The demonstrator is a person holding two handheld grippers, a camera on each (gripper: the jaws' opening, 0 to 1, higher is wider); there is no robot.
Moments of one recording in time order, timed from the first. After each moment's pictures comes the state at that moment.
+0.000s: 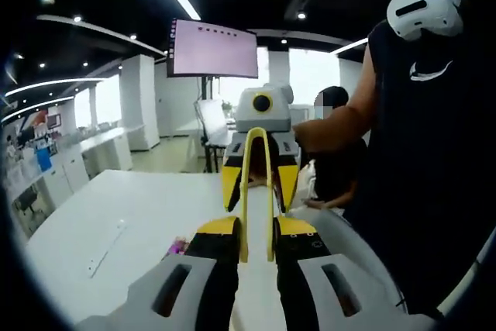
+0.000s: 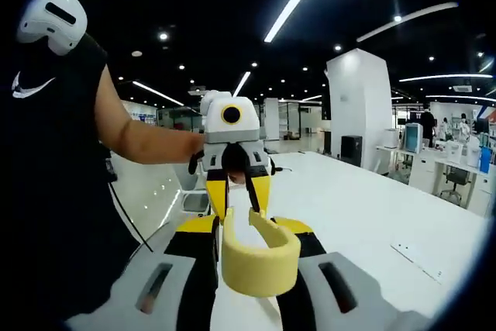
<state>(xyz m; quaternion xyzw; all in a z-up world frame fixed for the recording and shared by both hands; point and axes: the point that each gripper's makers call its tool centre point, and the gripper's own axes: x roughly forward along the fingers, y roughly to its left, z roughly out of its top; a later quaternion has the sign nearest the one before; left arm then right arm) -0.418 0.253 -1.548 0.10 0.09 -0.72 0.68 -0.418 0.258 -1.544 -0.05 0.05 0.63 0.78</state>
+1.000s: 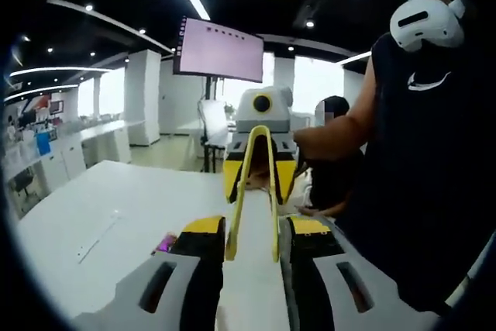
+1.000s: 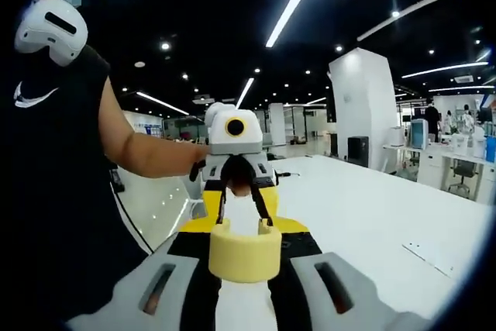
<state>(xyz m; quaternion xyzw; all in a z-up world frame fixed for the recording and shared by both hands) -0.422 0.259 -1.549 0.06 0.10 -0.72 0.68 -0.421 0.261 -1.536 -0.01 0.05 0.64 0.77</state>
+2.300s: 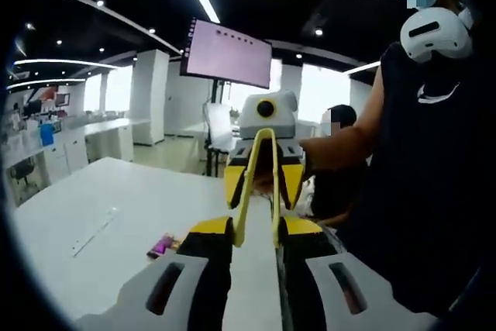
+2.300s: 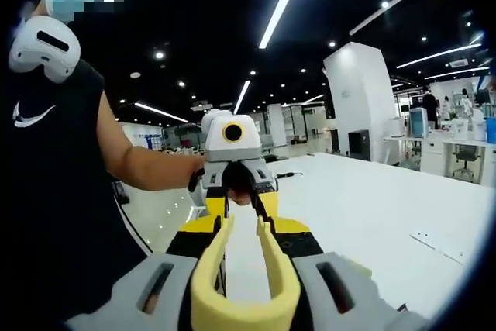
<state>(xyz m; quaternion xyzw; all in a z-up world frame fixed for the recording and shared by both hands) -0.423 0.252 -1.546 0.03 0.10 -0.71 0.69 -0.424 0.261 -1.530 0.03 0.05 0.64 0.77</state>
